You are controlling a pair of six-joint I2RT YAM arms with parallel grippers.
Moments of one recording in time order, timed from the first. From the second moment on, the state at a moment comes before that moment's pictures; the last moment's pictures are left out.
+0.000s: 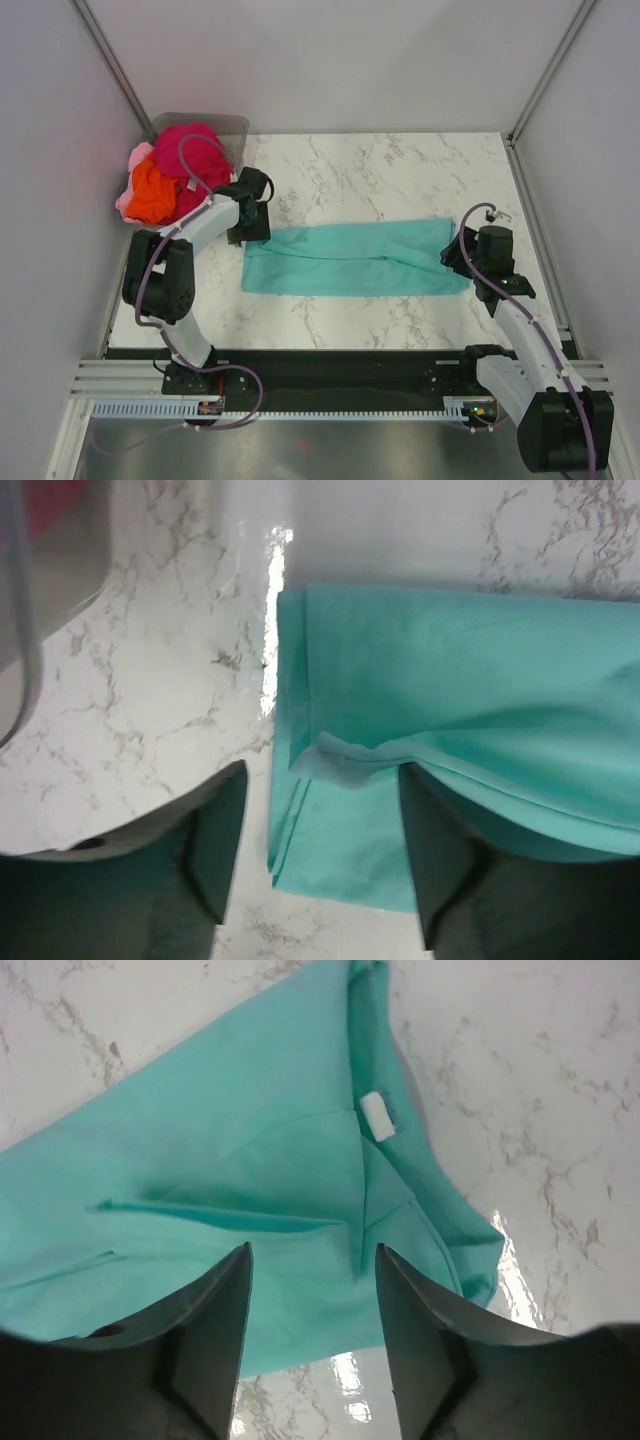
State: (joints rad) left arm -0.31 1.75 1.24 -0.72 -0.23 -0.40; right arm 0.02 0.91 0.53 -0.28 0.00 0.47
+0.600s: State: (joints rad) left arm -0.40 1.81 1.29 -0.68 -0.31 -0.44; right arm 0.18 1.10 0.50 -0.21 0.00 0.73
